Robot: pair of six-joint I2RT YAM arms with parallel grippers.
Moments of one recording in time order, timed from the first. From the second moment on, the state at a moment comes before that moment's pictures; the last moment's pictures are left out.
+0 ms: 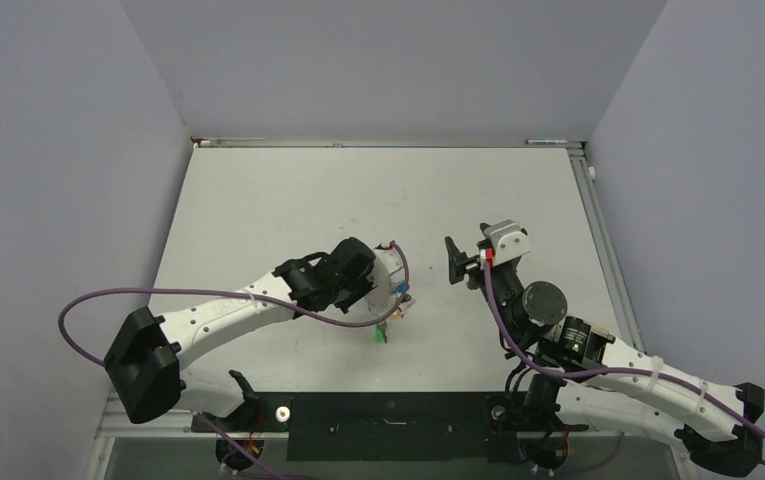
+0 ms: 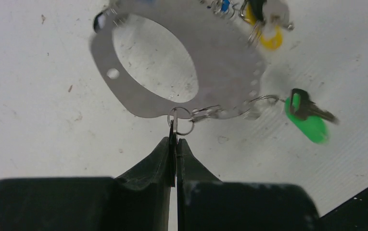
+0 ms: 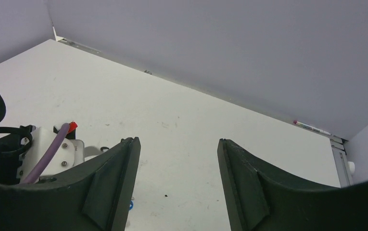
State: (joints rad) left arm -0.90 1.36 0.99 -0.57 -0.22 0.19; right arm 1.13 0.69 0.76 0.05 0.76 -0.23
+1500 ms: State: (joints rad) left arm -0.68 1.48 1.02 -0.63 -0.41 0.05; right arm 1.08 0.77 0.74 0.06 0.69 -0.20
